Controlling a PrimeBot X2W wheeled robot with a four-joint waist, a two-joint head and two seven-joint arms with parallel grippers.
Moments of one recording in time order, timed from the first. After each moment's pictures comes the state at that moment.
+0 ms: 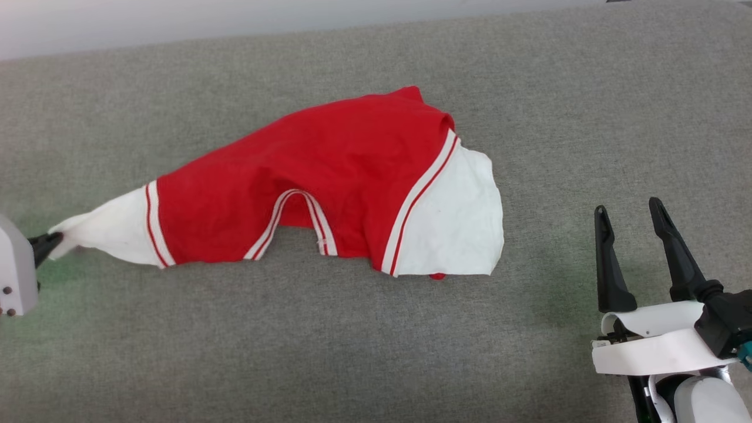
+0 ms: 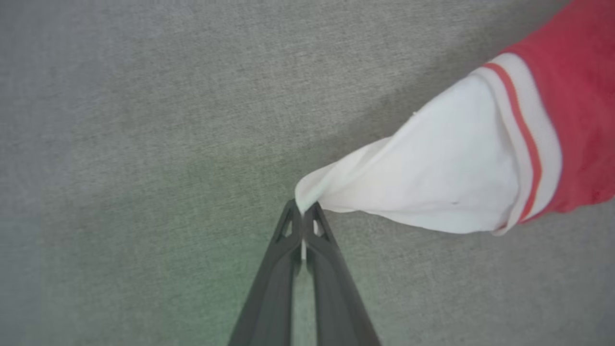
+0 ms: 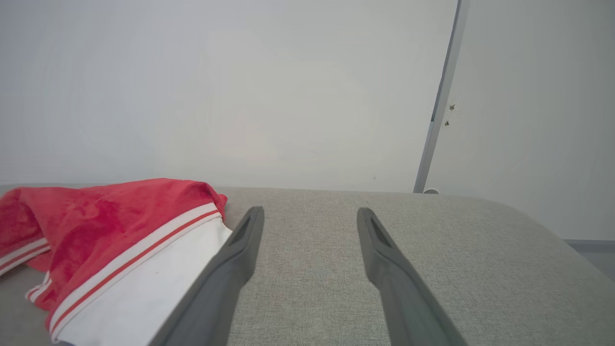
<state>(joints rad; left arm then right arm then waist) -0.94 1.06 -1.15 0.59 -1.37 -0.13 0.26 -0.15 -0.05 0.01 -0.03 0.09 0.13 -0.26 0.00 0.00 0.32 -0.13</state>
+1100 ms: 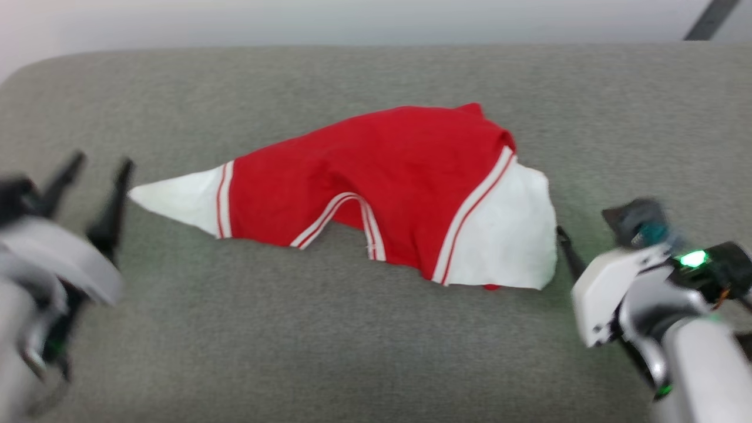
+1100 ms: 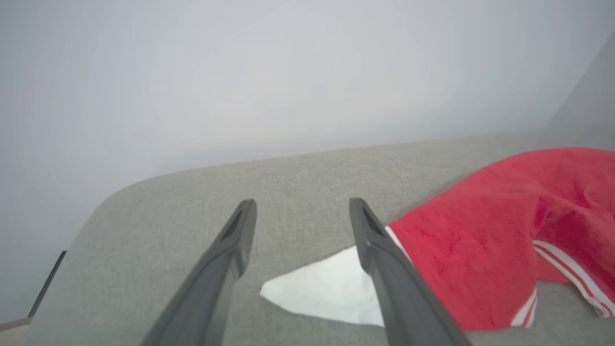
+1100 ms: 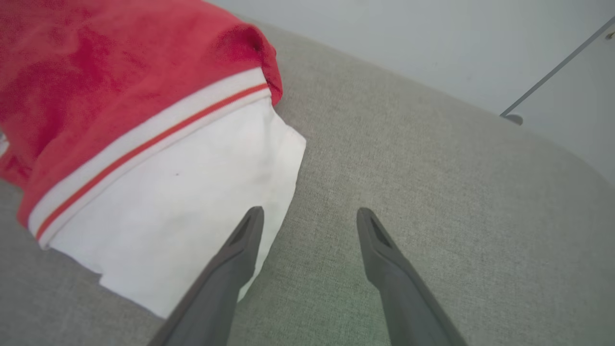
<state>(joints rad) -0.67 0.86 -0.69 0.44 -1.00 -0.03 -0.26 -0.32 -0.12 0.12 0.04 -0.04 0.13 0.45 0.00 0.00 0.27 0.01</state>
